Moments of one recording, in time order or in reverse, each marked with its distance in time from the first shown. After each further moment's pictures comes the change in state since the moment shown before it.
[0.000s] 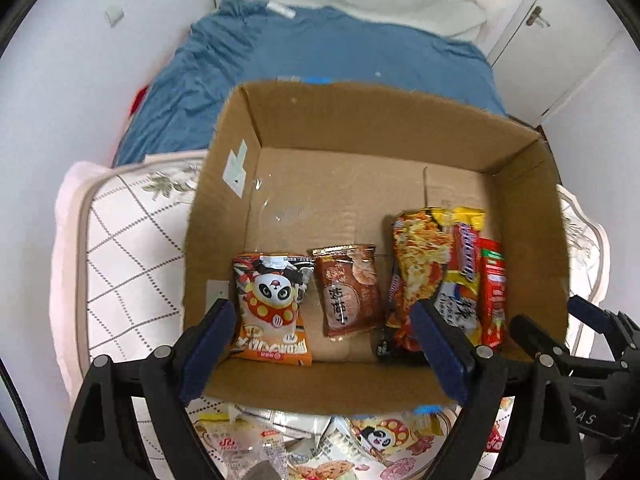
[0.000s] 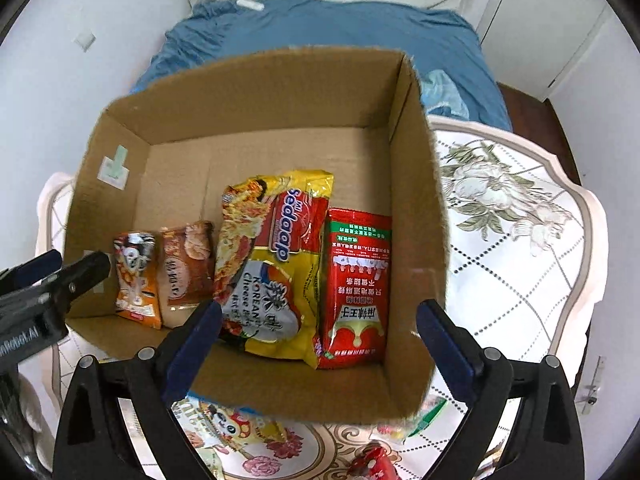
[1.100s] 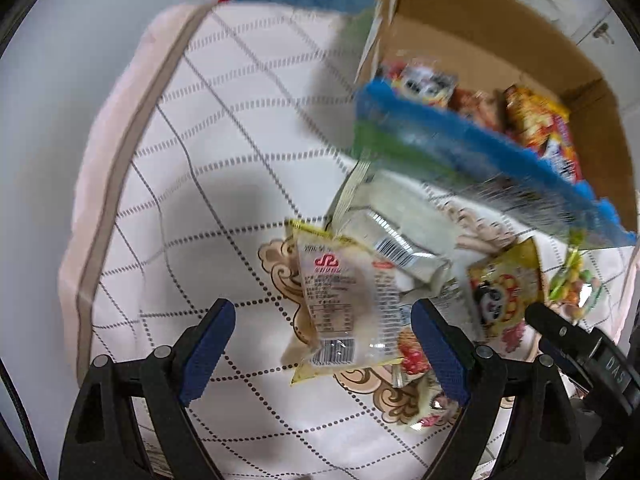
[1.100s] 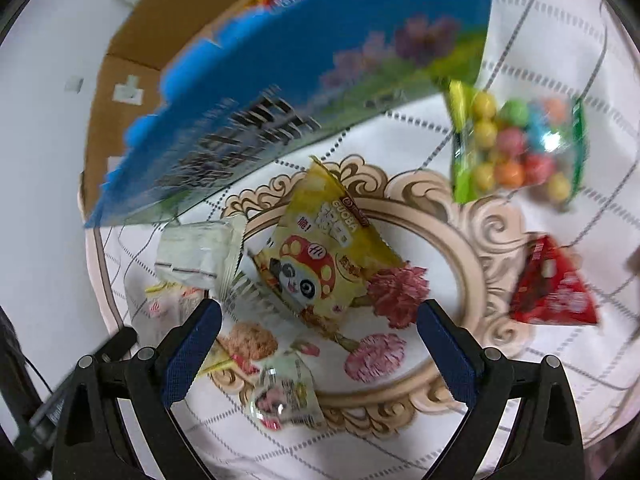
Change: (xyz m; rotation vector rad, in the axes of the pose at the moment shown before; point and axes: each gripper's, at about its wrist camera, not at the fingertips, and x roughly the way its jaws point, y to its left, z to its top) left arm 0.026 0.086 -0.166 -0.213 0.184 0.108; right arm 0.073 0.015 -0.169 0.386 0.208 0.306
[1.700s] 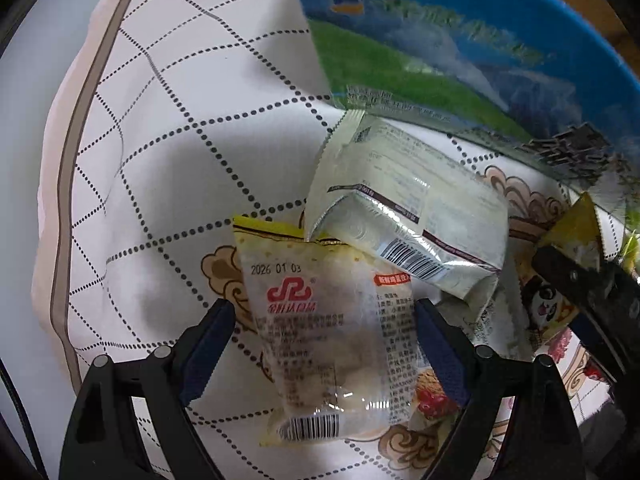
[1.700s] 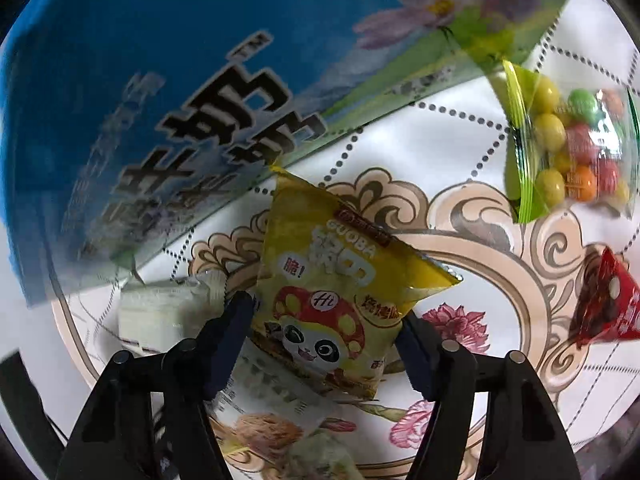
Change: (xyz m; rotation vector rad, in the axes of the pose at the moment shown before) left arm 0.072 -0.030 0.006 0.075 0.132 0.084; right arm 0.058 0.028 0.017 0.058 -0.009 -0.135
